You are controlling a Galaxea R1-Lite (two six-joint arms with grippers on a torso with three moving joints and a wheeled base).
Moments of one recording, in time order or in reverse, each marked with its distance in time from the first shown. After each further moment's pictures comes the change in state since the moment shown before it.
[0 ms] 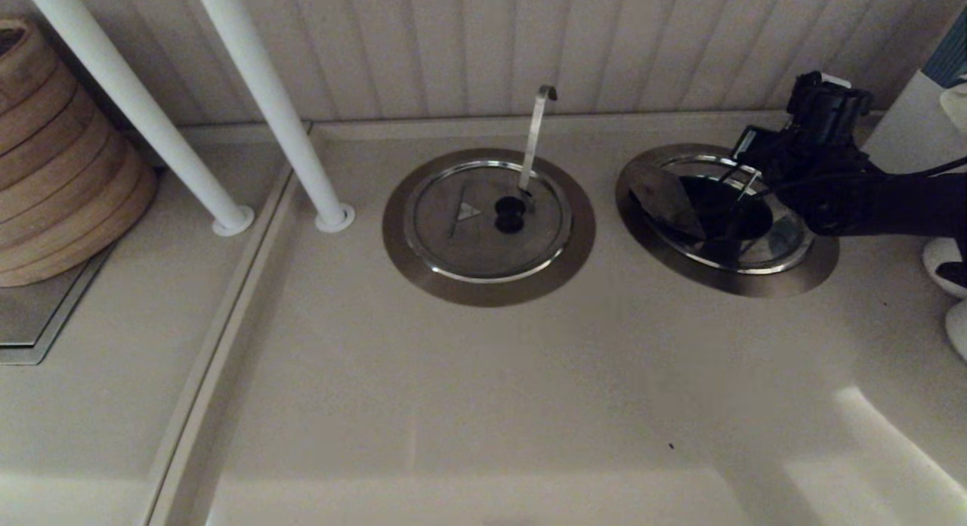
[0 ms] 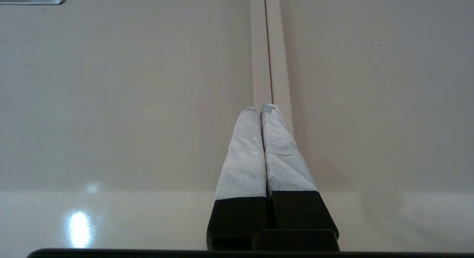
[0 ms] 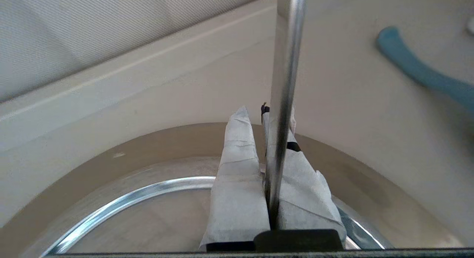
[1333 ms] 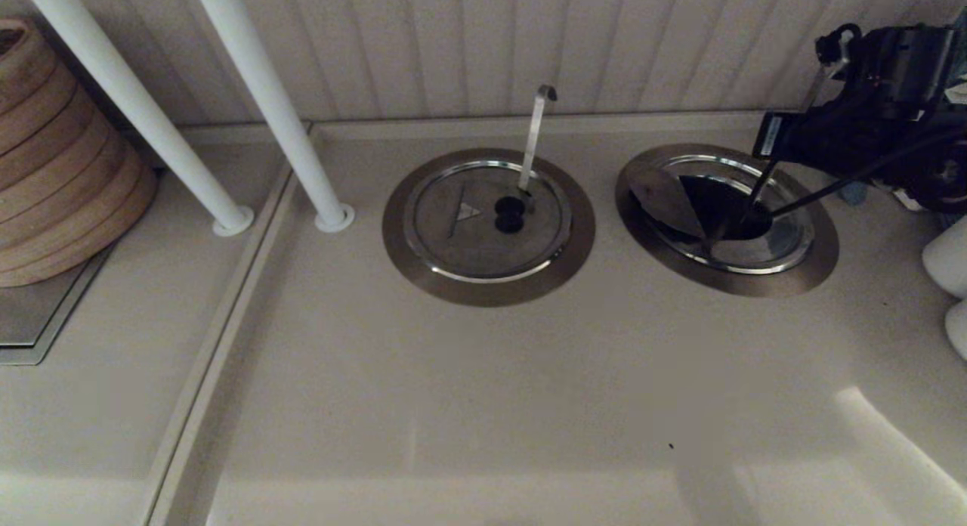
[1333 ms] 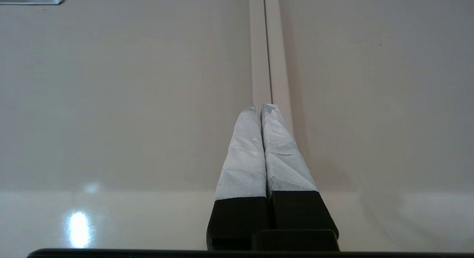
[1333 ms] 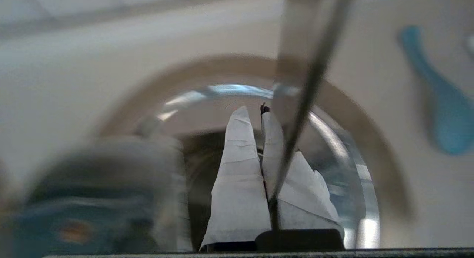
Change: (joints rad) left arm 0.000 0.000 0.000 0.000 0.000 0.000; right arm 0.050 -0.357 0.287 0.226 0.181 -0.159
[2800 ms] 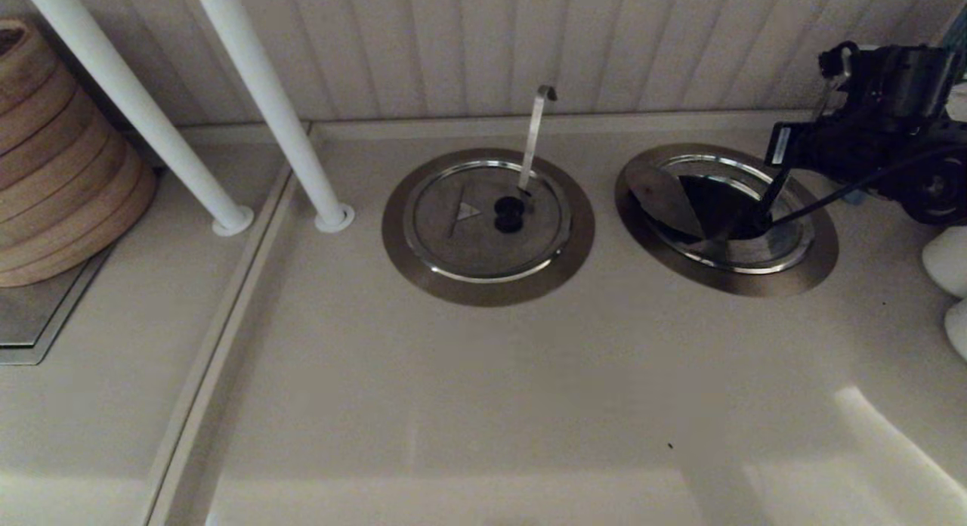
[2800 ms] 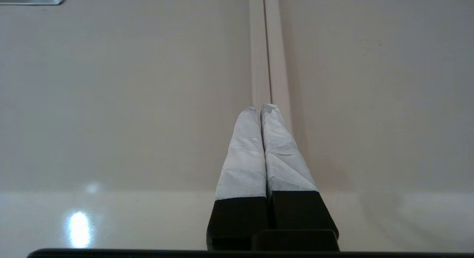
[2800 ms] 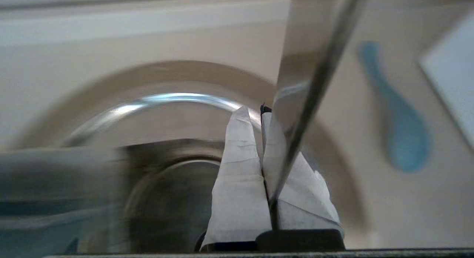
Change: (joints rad) left arm 0.000 0.000 0.000 0.000 0.000 0.000; right arm -0.049 0.052 0.012 -0.102 -0.015 -0.084
